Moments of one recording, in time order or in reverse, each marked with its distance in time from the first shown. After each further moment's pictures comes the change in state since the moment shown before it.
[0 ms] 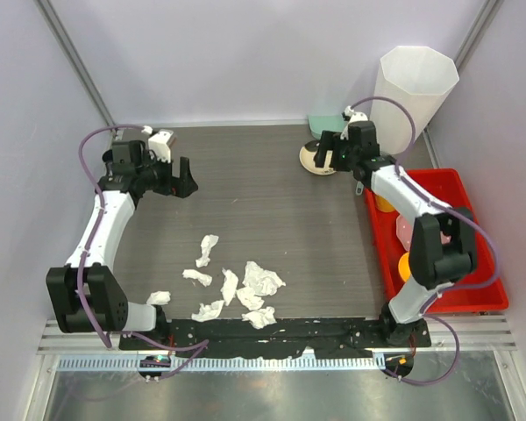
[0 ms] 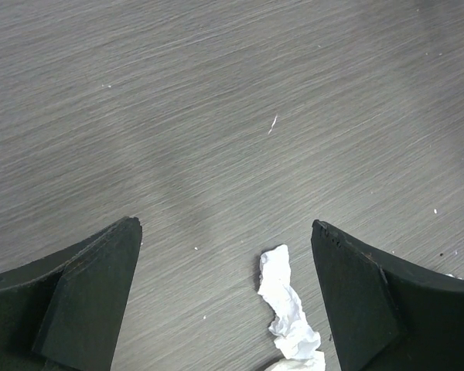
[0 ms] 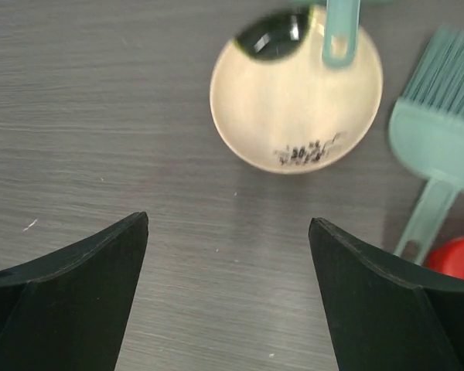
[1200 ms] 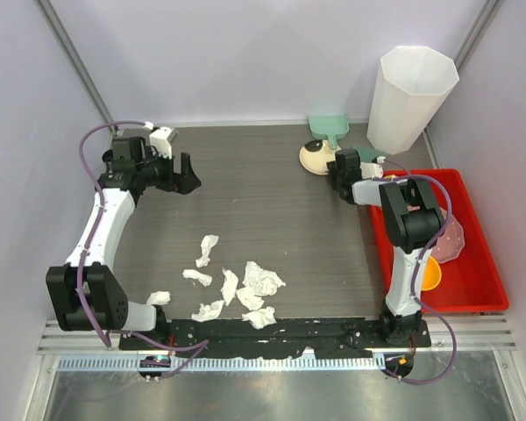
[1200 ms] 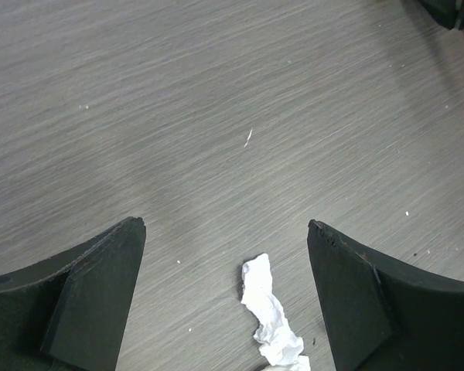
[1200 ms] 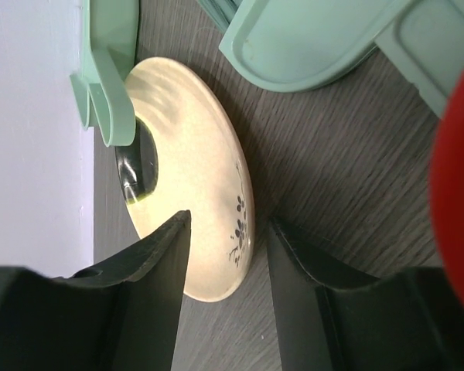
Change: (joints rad) left arm -0.012 0.015 0.023 0.013 0.046 -0.033; right arm -0.004 0.397 -0.139 0.430 0.372 1.161
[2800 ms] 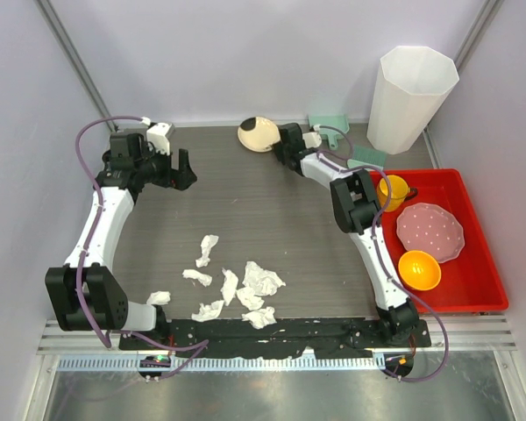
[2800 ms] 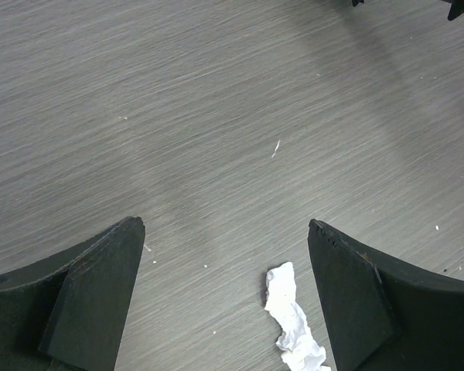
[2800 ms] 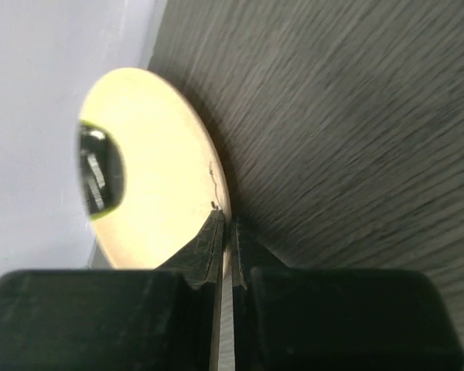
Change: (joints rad) left arm 0.000 0.000 0.042 -0.002 -0.055 0.029; right arm 0.216 0.562 0.964 -0.345 -0.086 -0.048
